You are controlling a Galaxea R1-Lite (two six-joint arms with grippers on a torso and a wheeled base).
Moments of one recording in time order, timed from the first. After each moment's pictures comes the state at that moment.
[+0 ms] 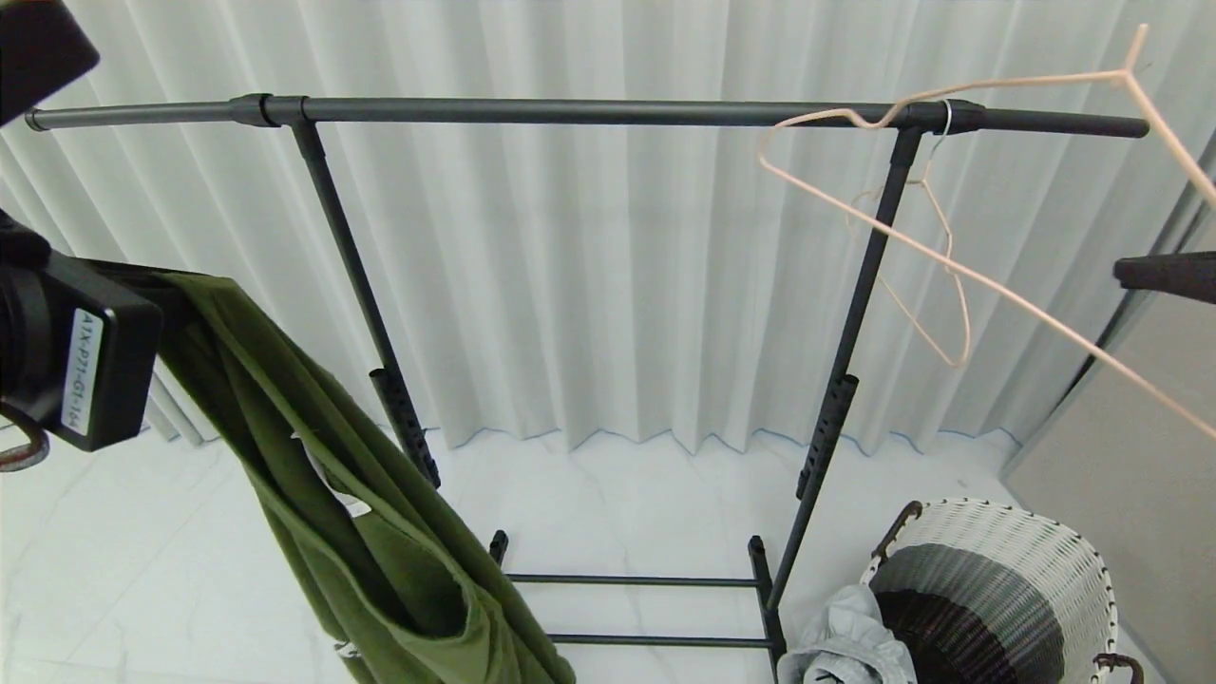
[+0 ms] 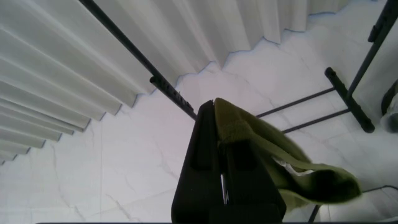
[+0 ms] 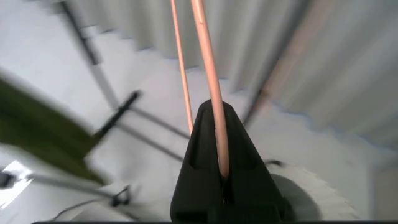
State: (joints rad) left arm -0.71 1.19 -1.31 0.56 0.56 0.21; right arm 0.32 1.15 -1.19 0.28 0.22 -0.09
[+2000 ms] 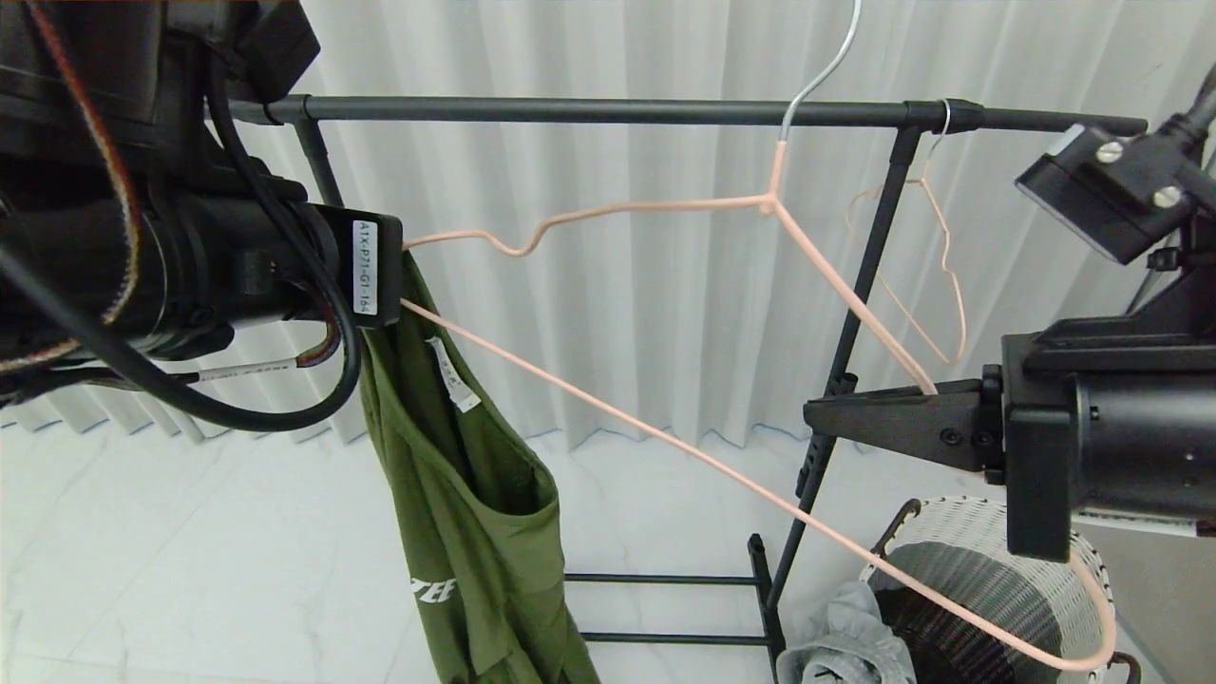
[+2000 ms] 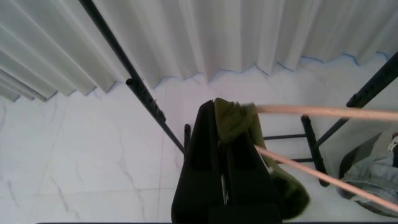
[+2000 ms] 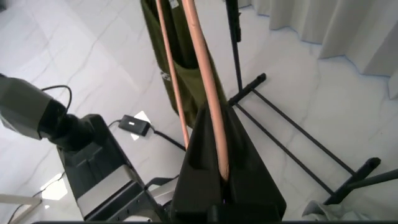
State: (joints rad) left arm -0.69 1.43 -1.39 0.36 0.63 -0.06; right arm 0.95 1.33 -1.09 0.07 0.13 0.22
